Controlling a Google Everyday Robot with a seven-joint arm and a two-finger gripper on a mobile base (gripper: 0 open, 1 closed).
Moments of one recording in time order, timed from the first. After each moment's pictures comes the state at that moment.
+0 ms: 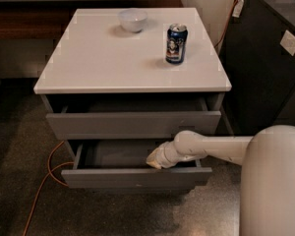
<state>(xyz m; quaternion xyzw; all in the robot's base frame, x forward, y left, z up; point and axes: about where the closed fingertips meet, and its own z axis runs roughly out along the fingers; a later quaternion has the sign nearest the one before) 0.615 -0.036 0.424 -0.55 0.77 0.16 0.28</state>
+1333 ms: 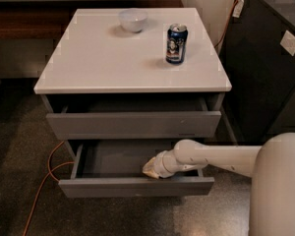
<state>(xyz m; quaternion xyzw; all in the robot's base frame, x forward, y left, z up) 0.575 -0.016 0.411 -0.56 0.76 0.20 0.27</state>
